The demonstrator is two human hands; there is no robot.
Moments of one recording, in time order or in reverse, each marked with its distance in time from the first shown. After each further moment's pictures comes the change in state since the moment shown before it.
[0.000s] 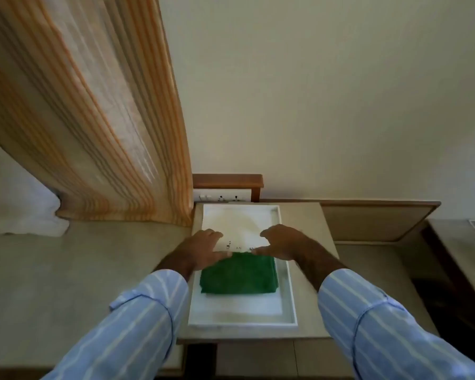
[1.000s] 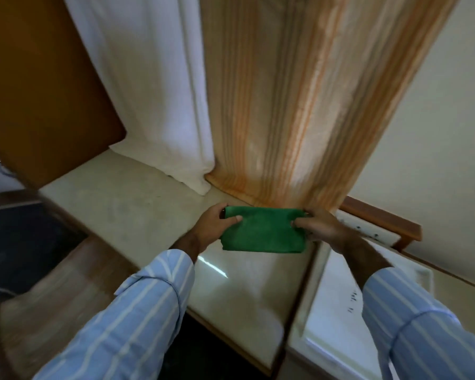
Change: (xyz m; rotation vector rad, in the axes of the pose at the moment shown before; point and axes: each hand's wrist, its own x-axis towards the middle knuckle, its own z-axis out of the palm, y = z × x) left_hand -0.200 -0.203 -0.060 -1.202 0.665 -0.332; right_hand 0.095 -0.258 -0.036 0.771 -0.035 -0.251
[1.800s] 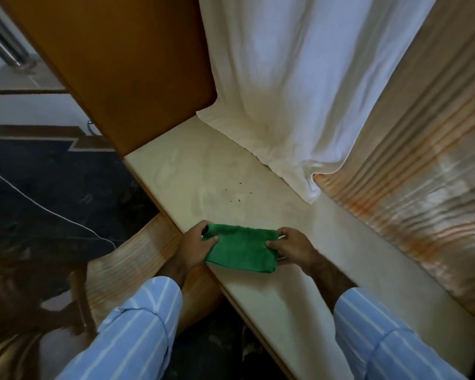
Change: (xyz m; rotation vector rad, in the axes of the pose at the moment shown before) left_hand 0.027 -0.197 -0.309 0.359 0.394 -0.269; right_hand 0.211 -0.079 0.360 0.031 -0.315 0.221
